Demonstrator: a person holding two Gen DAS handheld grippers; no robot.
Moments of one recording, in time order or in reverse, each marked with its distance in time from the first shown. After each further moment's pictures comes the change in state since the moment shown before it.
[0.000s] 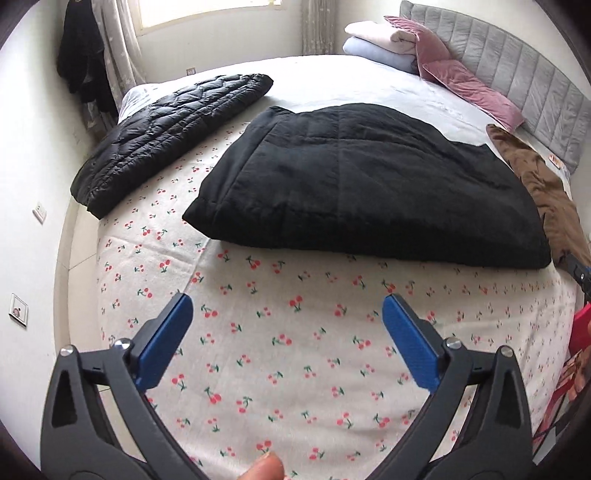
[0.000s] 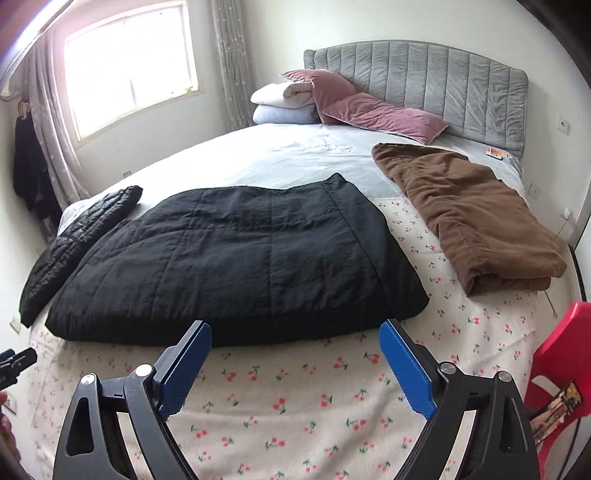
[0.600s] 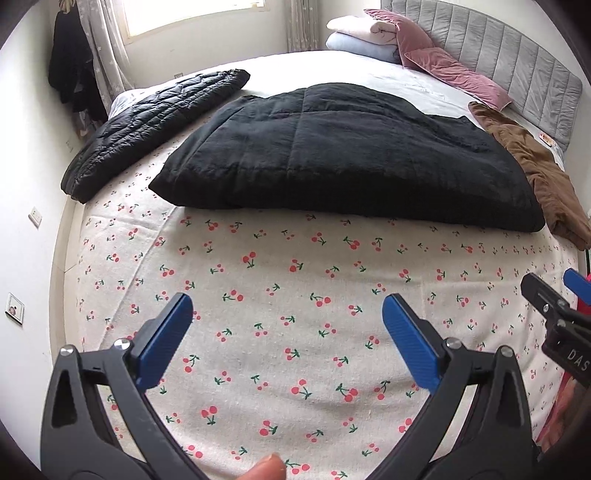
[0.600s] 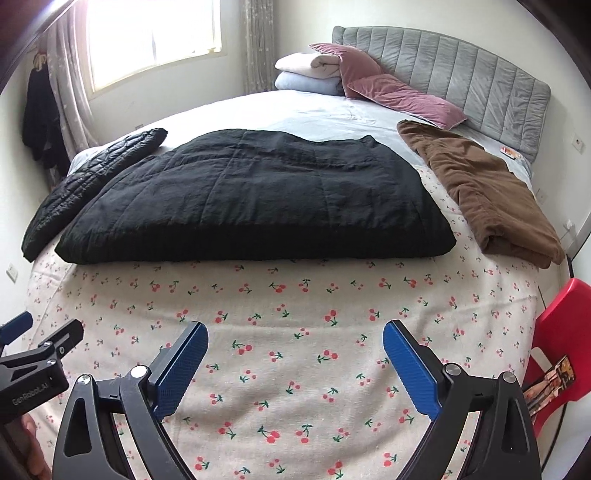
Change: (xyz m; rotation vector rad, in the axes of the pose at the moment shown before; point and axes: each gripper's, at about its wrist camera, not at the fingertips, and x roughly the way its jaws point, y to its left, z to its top) left arm 0.002 -0.042 -0.045 0.041 -0.017 -0.010; right arm -0.001 0.058 -0.058 -0.110 0.119 -0.001
